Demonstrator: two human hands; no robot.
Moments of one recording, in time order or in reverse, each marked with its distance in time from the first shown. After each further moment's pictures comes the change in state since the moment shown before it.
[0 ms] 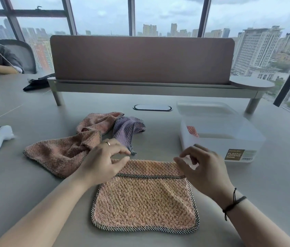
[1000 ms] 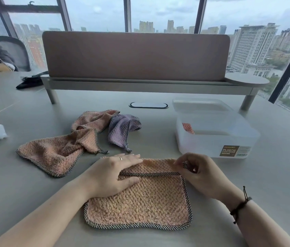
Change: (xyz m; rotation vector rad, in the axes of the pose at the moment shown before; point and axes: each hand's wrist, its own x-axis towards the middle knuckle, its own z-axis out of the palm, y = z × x) left_hand -0.010 0.020 0.017 0.055 -0.335 0.144; right_hand -0.010 0.013 -0.007 0.388 -0.354 0.174
